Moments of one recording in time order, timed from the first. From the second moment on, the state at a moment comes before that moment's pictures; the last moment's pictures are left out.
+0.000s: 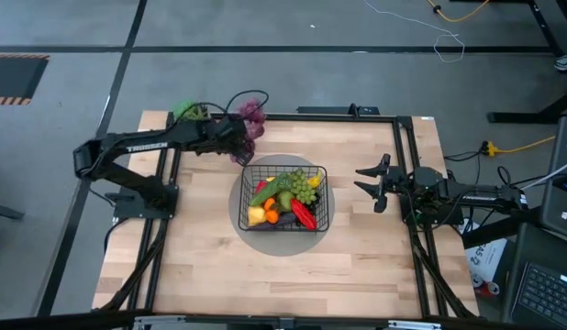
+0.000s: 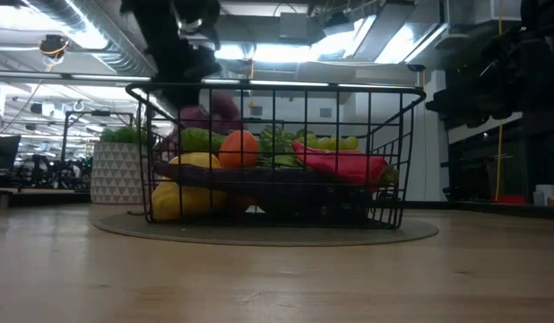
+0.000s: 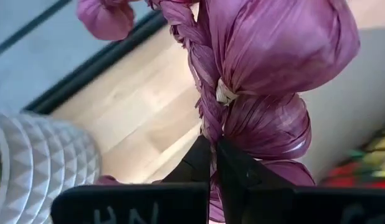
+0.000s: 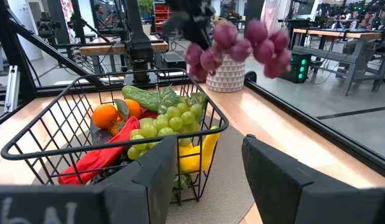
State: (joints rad) left arm 0.39 1.32 1.03 -0.67 -0.38 -0.41; right arm -0.08 0.10 0.01 0.04 0.14 0.04
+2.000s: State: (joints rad) left arm -0.24 1.54 1.20 -0.62 -0.38 -0.04; right arm -0.08 0.10 0.01 0.04 0.14 0.04
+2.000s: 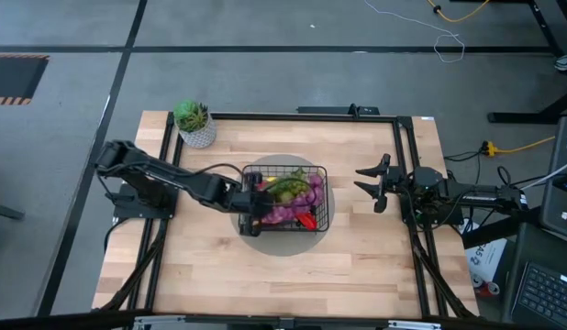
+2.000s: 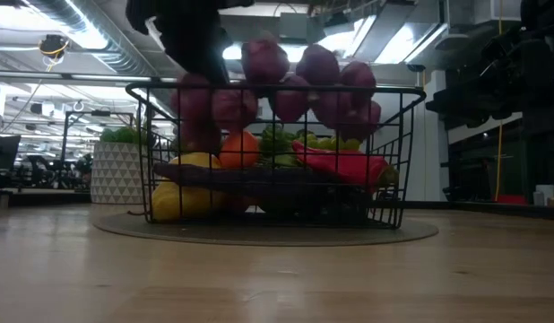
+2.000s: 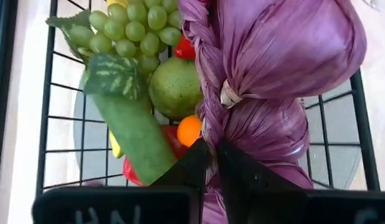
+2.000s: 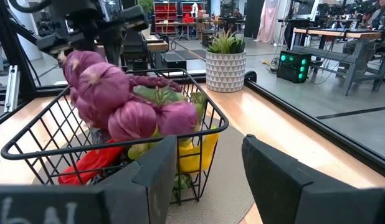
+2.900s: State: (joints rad) left arm -0.24 1.57 1.20 -0.62 -0.38 -0.23; right arm -0.08 0.10 0.01 0.04 0.14 0.04
